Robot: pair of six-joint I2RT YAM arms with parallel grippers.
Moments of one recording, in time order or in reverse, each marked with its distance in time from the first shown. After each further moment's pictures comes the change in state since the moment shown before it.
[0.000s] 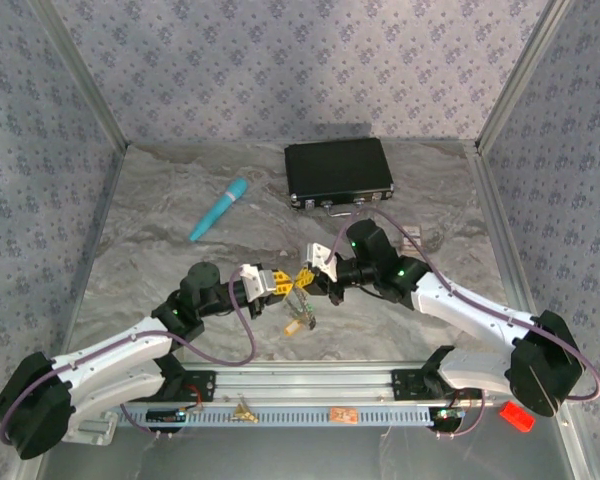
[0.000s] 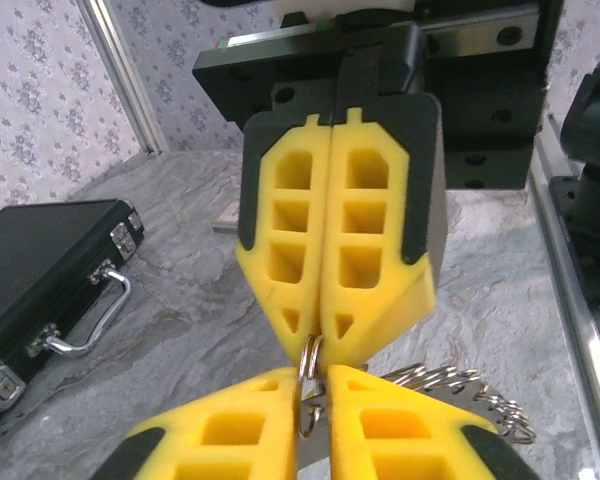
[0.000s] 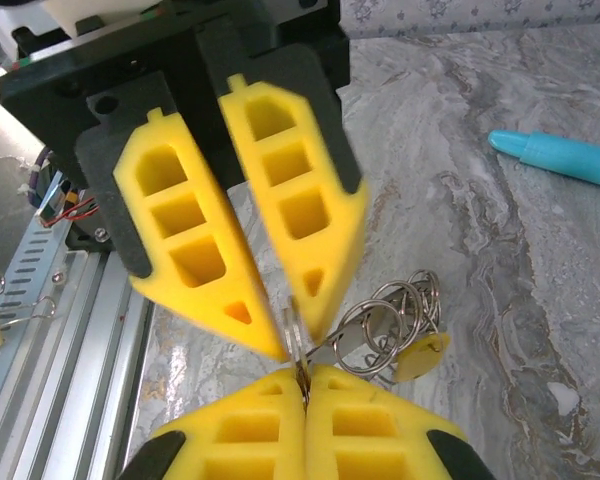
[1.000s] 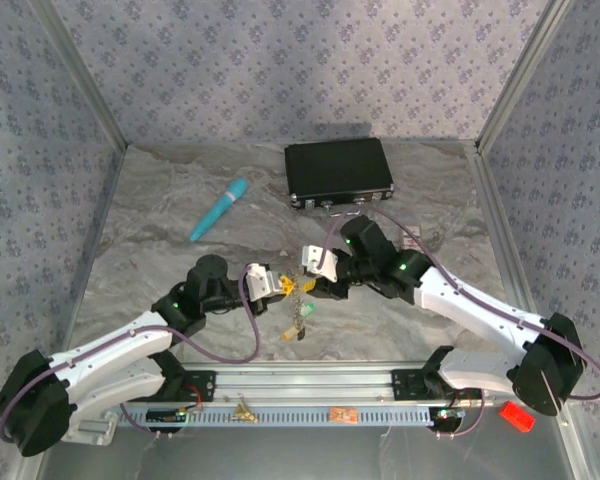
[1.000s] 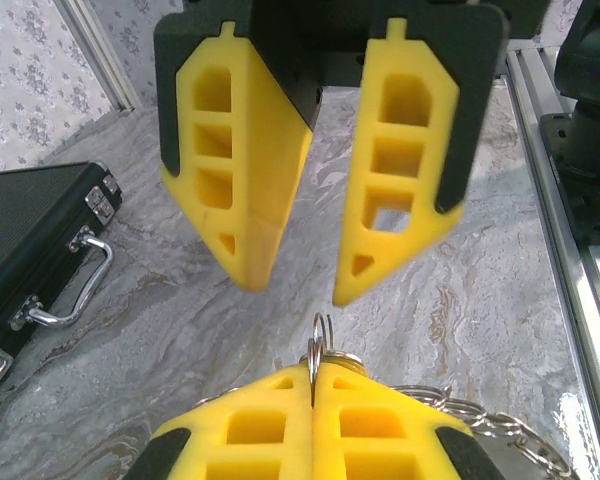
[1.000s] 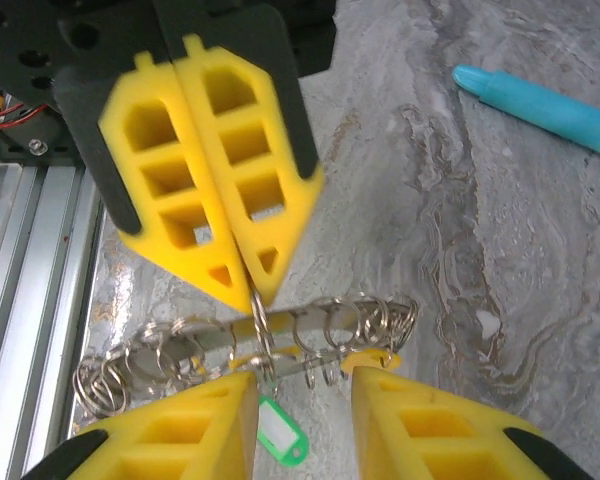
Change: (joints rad) left arm 0.000 0.020 0.084 -0.199 0.015 0.098; right arm 0.032 -0.014 0.118 -0.266 0.186 -0.146
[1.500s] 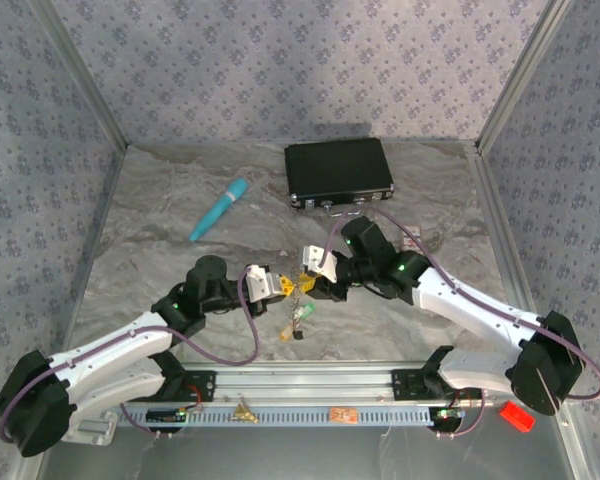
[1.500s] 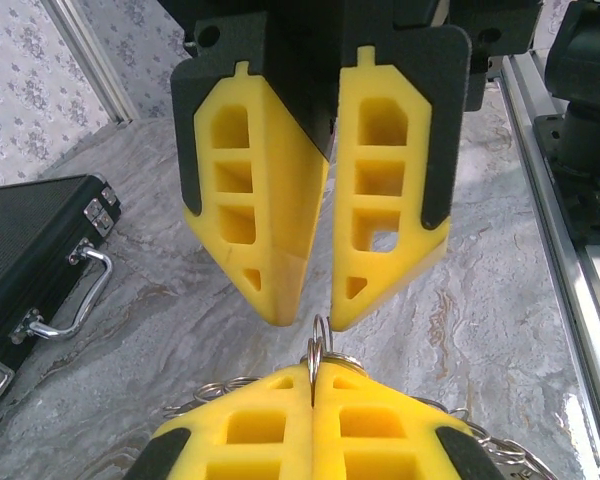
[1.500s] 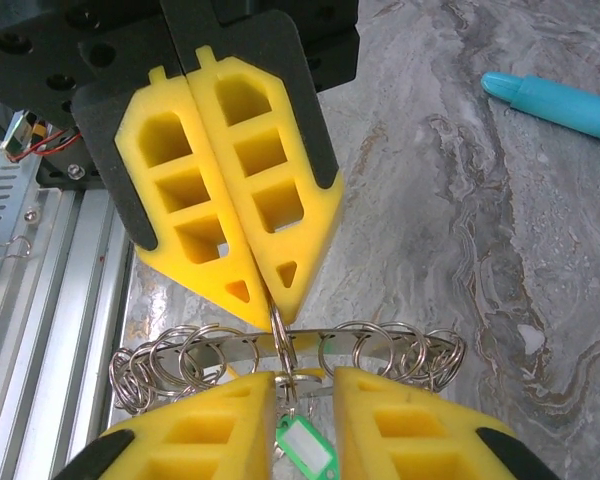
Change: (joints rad) left arm 0.000 0.000 -0.006 0.019 0.013 0.015; right arm -0.005 0.019 -0.018 0.043 -0.073 0.044
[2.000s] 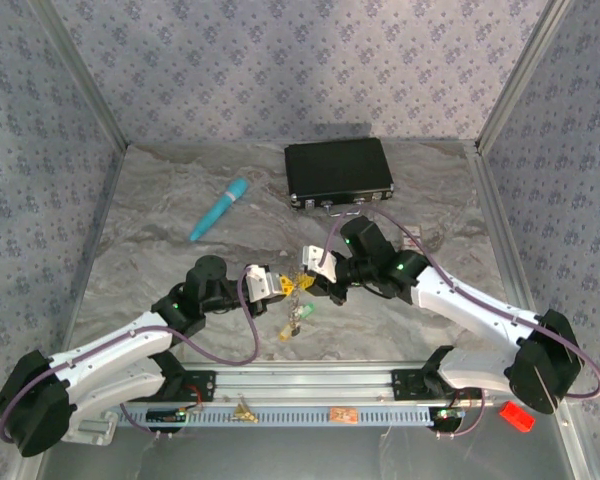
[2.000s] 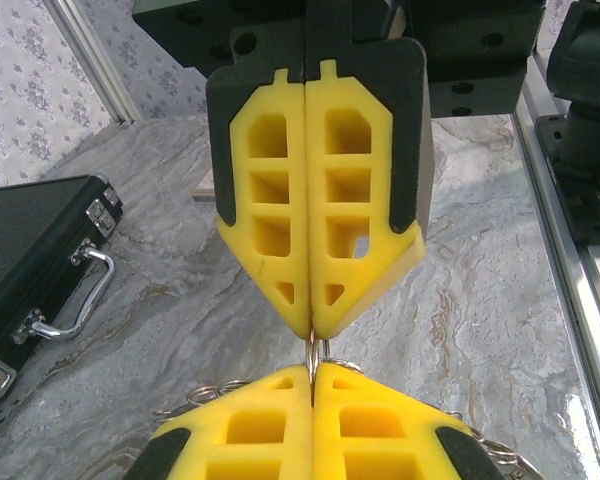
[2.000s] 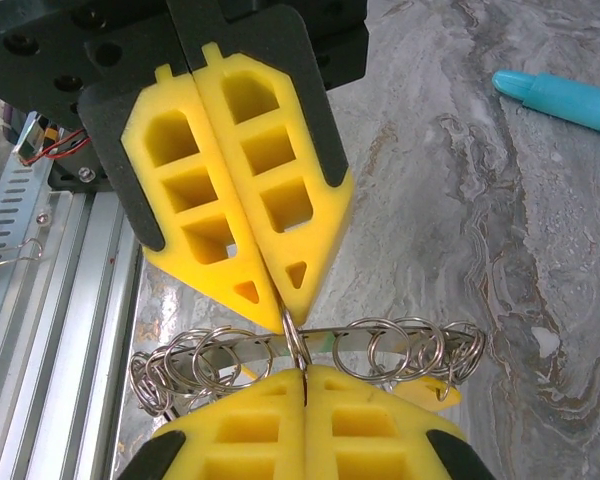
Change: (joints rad) left arm 0.000 0.000 0.000 0.003 -0.001 0.000; right arm -0.006 0.013 0.000 0.000 -0.015 0.007
